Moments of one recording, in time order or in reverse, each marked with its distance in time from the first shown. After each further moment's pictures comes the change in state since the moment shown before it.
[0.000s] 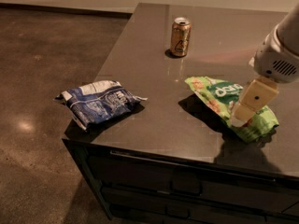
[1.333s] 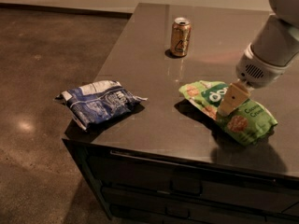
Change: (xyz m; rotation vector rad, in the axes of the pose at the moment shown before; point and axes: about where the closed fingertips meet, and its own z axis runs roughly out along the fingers) arm 0.002 -0.019 0.058 -0.070 0.089 0.270
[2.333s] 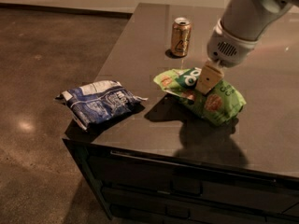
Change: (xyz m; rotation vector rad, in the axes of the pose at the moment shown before) arm -0.069 0.038 -0.029 -0.032 -0.045 -0.192
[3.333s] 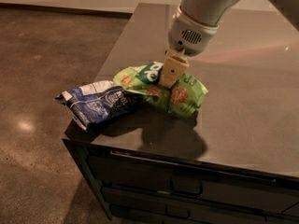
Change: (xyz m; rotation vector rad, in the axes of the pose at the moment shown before) arm -0.087 0.052 -0.003 -0.131 -0.094 -0.305
